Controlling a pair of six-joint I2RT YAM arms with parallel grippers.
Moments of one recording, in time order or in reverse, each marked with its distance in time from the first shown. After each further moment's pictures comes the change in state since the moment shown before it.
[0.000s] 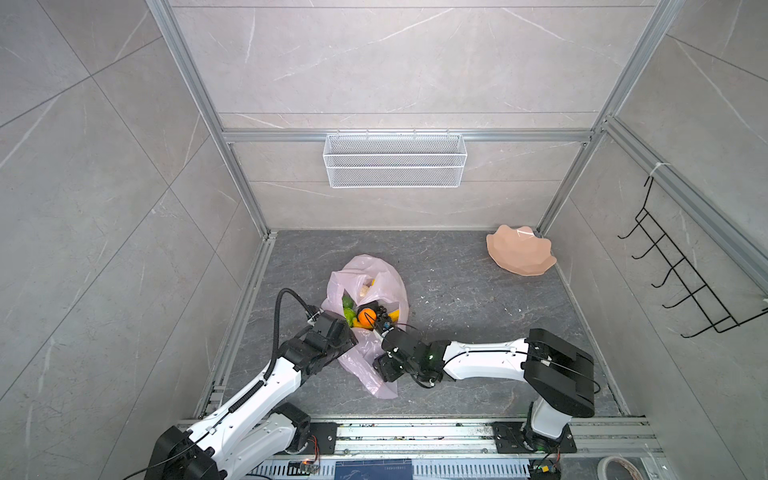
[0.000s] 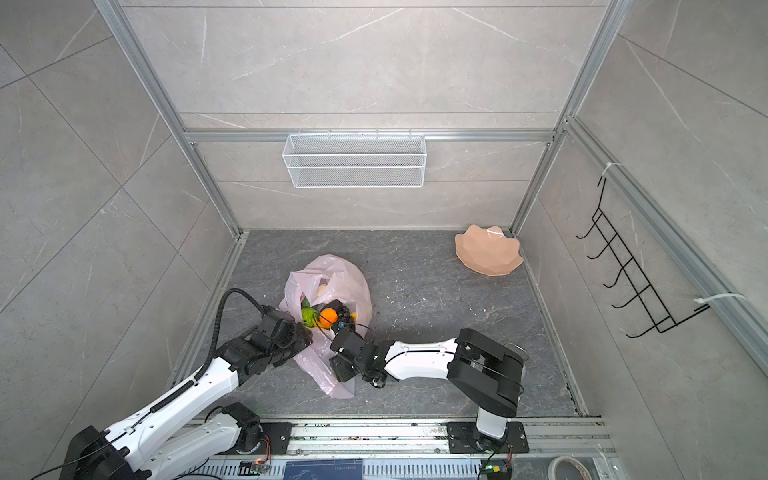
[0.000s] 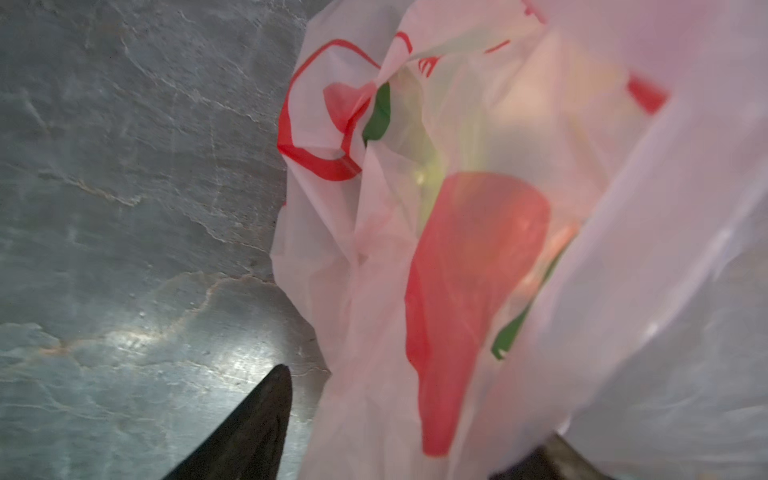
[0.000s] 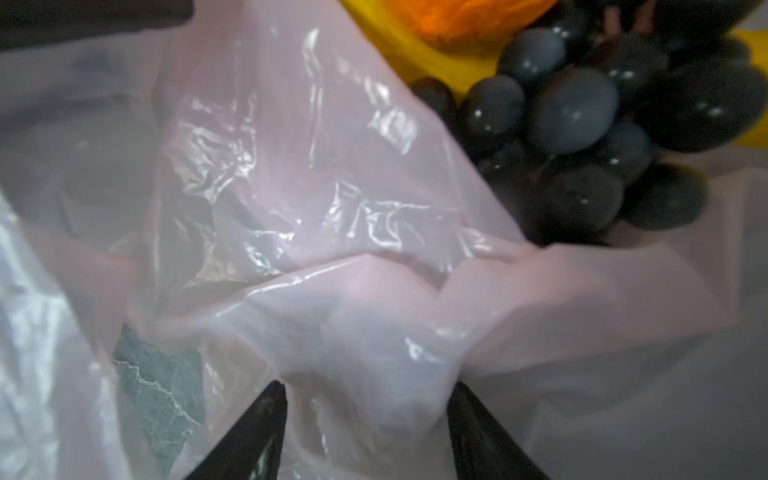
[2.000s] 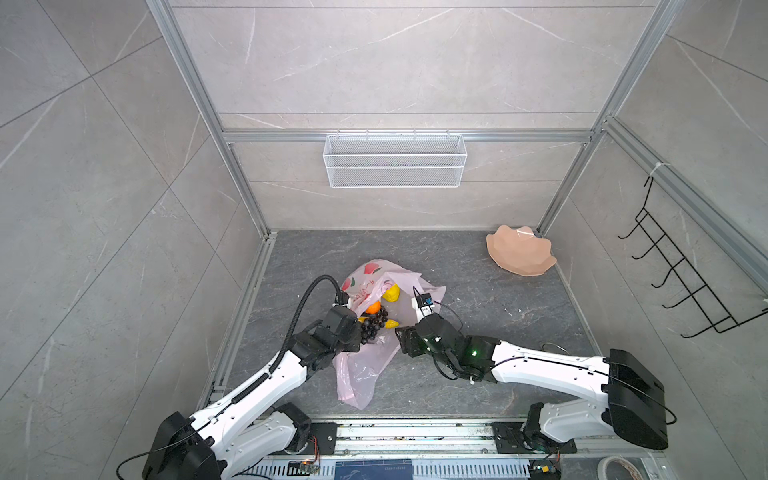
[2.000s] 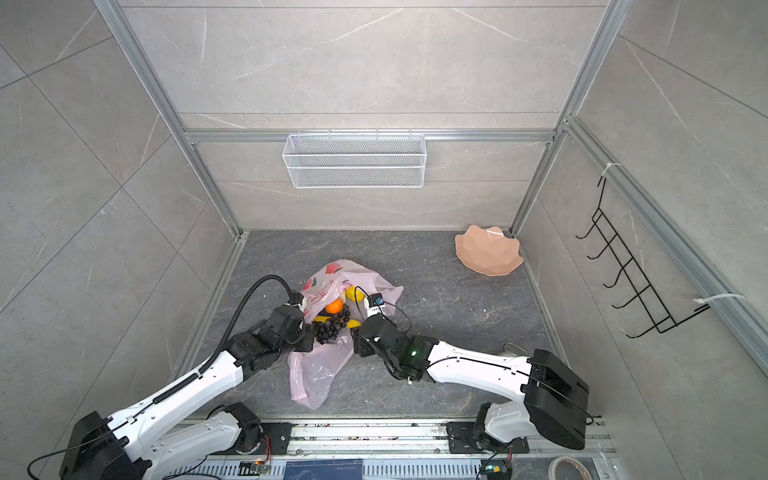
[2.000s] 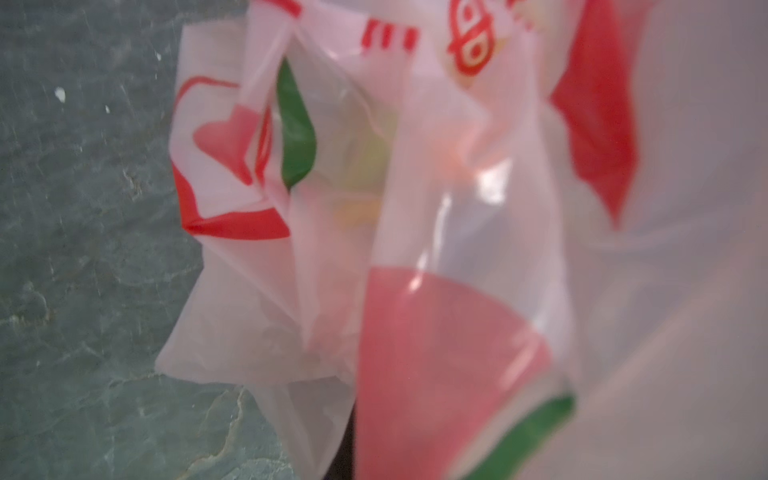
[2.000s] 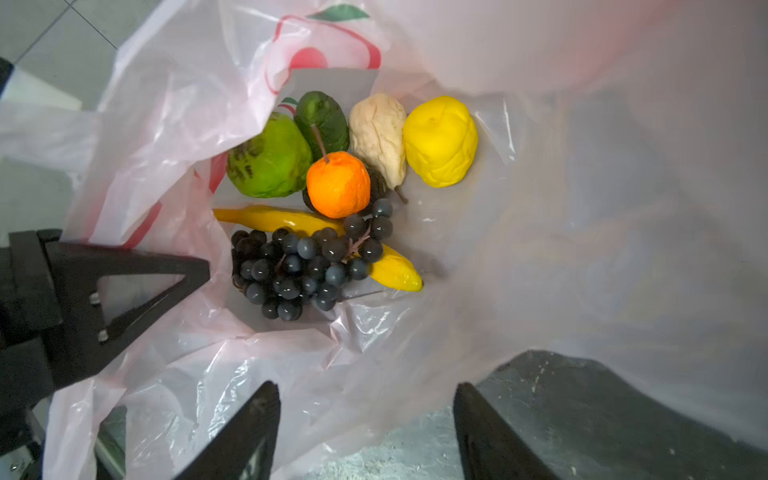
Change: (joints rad) left arm -0.090 0.055 0.061 0.027 -0.095 0.558; right arm -0.092 -0.369 -0.117 -0.049 0.244 0.130
